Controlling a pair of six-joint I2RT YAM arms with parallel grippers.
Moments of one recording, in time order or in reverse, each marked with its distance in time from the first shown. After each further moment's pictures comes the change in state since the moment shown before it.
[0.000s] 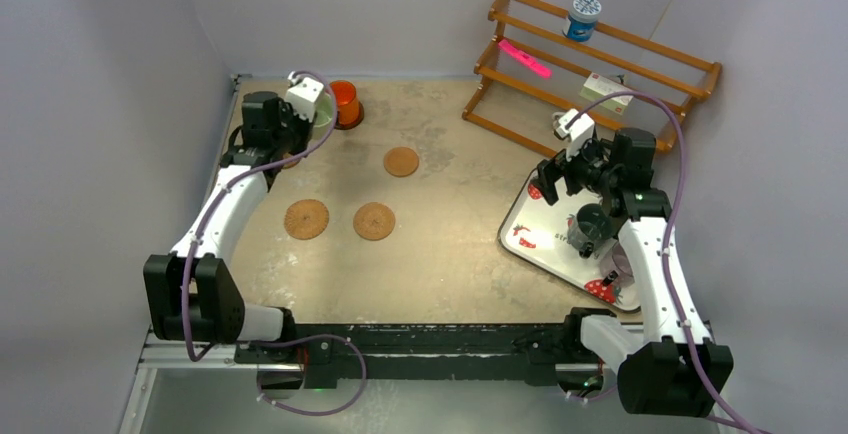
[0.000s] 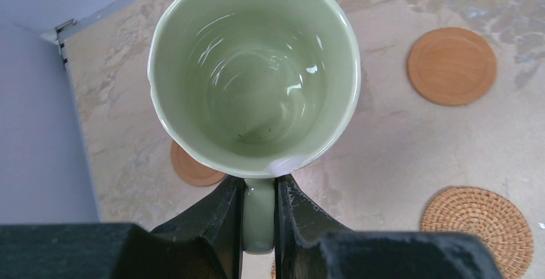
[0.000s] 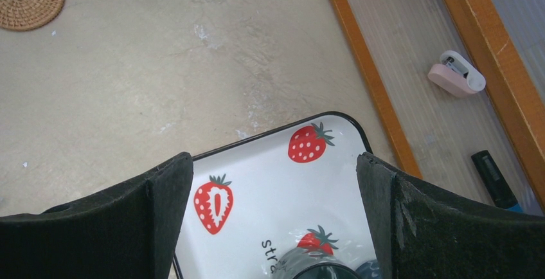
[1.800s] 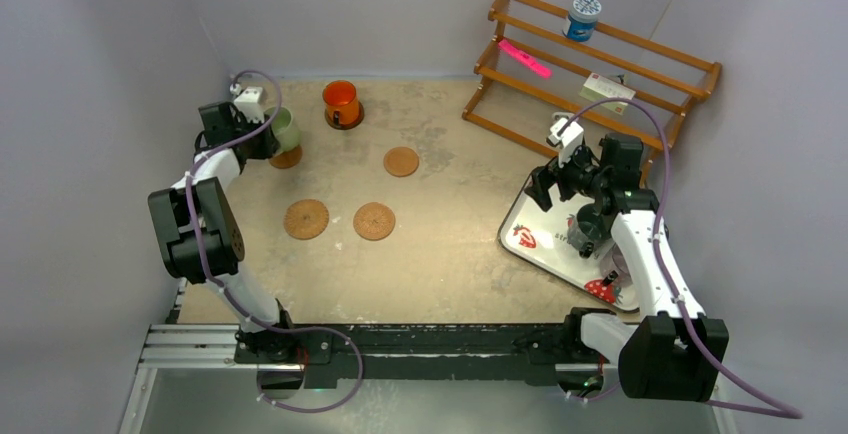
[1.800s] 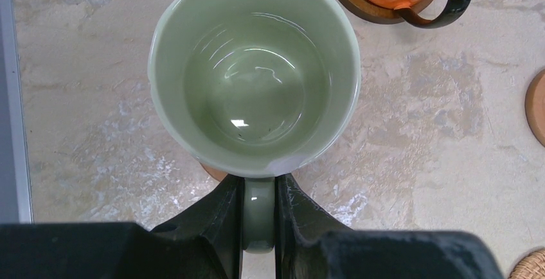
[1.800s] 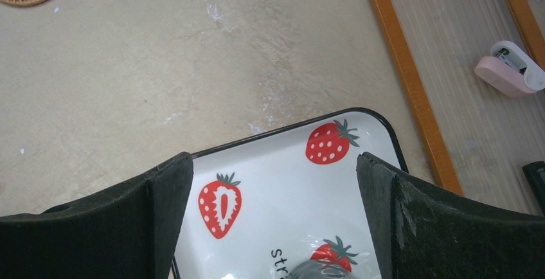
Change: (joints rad) left arm 0.368 0.379 0.040 0.200 0.266 -0.155; right arm 0.000 0.074 -0.083 0.079 -0.053 -0.019
